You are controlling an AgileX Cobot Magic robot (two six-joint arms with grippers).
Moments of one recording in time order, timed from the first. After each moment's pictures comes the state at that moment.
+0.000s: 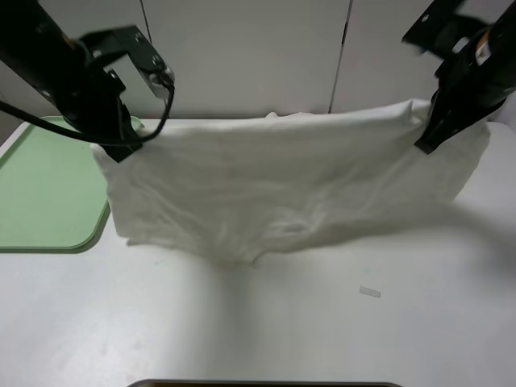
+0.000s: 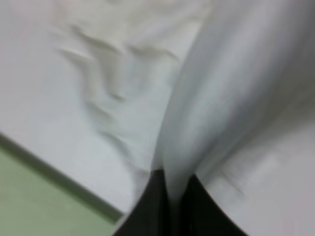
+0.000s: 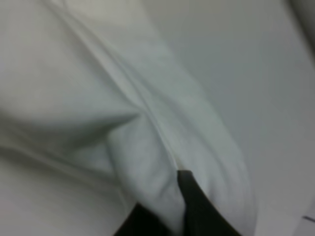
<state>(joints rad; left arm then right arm) -0.38 1.66 -1.12 -0.08 0.69 0.68 0.33 1.55 -1.03 -0.41 0.73 -0.28</state>
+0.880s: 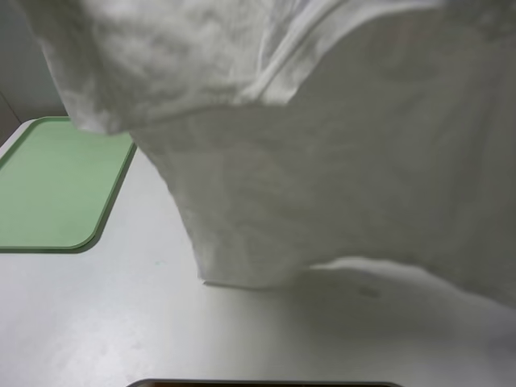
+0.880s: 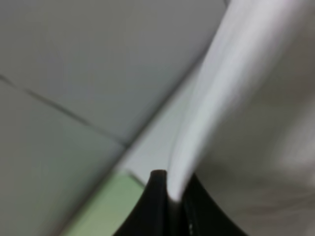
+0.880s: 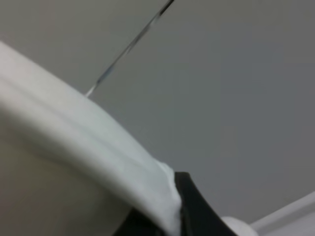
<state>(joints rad) -0.39 1.14 -1.48 -0.05 0.87 0.66 0.34 0.93 -1.47 -0.35 0.68 -0.49</state>
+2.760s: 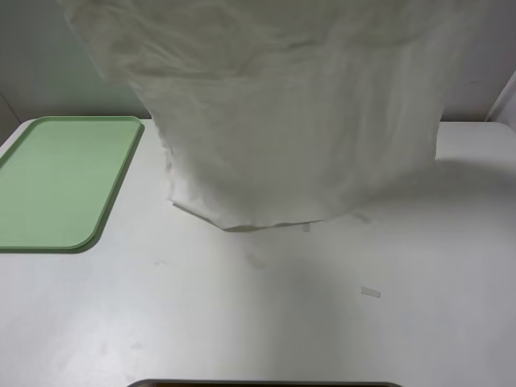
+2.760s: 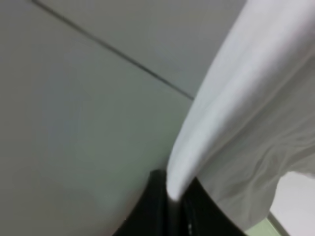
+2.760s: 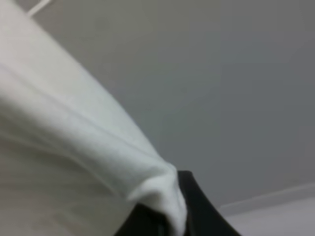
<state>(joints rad) -0.45 1.47 -1.48 0.53 0.67 0.22 0.39 1.53 -1.50 -1.08 0.68 0.08</state>
